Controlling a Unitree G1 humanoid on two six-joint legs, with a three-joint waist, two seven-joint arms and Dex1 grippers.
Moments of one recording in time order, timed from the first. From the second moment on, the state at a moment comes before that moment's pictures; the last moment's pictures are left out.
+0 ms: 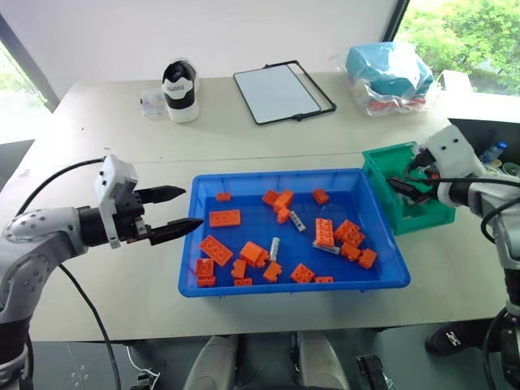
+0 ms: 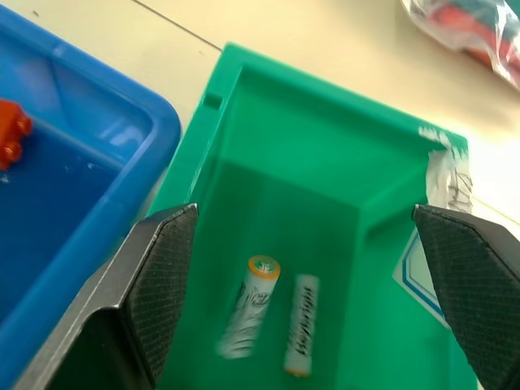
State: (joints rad) left arm -0.18 0.90 0.29 -0.40 -0.82 0.76 -0.91; right arm -0.50 -0.88 -0.13 -0.13 0.18 0.84 0.65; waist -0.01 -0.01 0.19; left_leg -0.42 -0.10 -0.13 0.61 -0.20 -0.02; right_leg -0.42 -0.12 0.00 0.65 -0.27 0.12
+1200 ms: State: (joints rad) left arm -0.10 0.90 0.37 -0.51 -0.89 0.80 -0.87; right arm -0.58 -0.65 0.40 -0.12 0.21 0.58 1.09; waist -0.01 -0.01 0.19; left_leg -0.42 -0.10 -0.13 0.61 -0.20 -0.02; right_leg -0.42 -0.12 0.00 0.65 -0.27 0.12
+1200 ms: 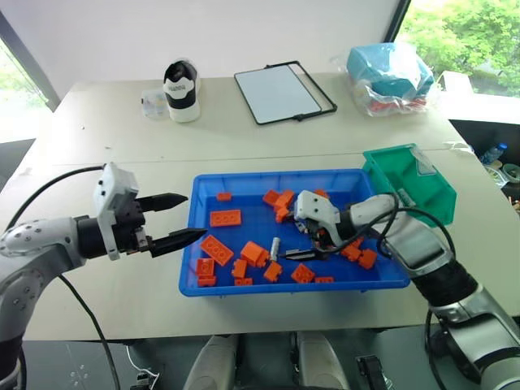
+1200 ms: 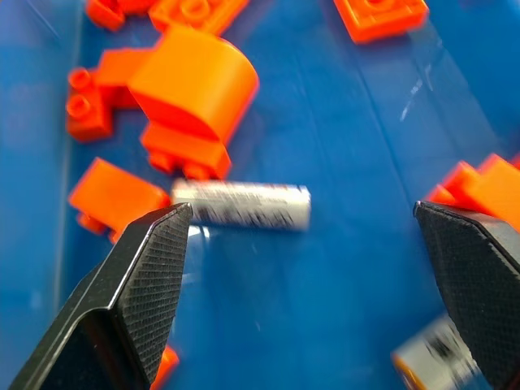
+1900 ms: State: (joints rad) left arm -0.16 0.92 0.37 -0.46 -0.88 0.80 -0.89; right arm -0.52 -0.59 0.41 -0.17 0.17 0.63 0.99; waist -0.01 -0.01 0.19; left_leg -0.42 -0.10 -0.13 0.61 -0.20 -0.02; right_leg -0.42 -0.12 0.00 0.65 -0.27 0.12
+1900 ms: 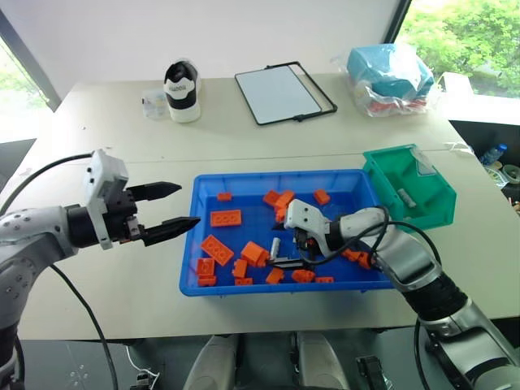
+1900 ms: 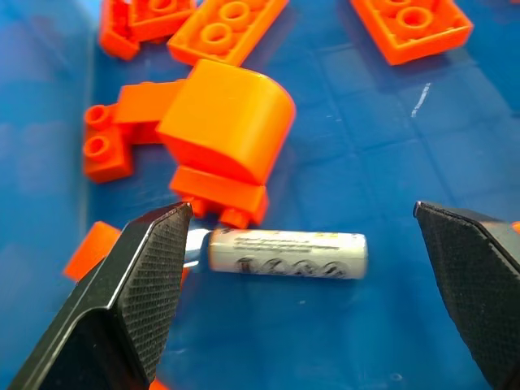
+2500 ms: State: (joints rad) left arm -0.17 0.92 0.34 -0.43 -0.84 0.76 -0.92; right arm -0.53 -0.65 0.22 -0.33 0.23 0.80 0.94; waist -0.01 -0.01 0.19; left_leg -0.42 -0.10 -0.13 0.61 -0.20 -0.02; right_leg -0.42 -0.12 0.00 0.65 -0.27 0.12
